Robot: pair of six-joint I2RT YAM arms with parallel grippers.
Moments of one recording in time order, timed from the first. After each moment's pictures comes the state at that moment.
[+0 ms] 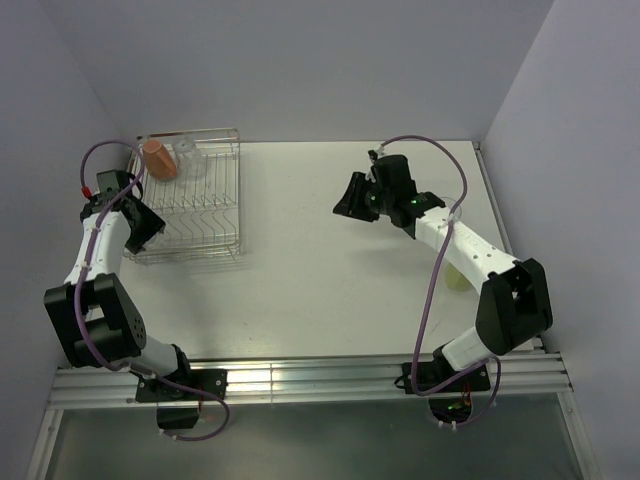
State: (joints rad) left arm 0.27 1.47 1.15 -0.71 -0.13 -0.59; right arm 0.42 1.49 1.16 -0.31 -0.23 0.62
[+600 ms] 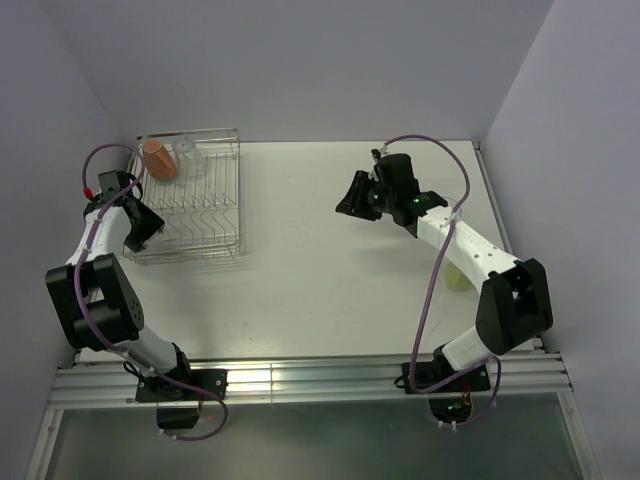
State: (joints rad) left arm 0.30 1.59 1.15 -0.61 -0.13 -0.59; right arm 0.40 1.49 1.16 -0.31 -0.25 0.62
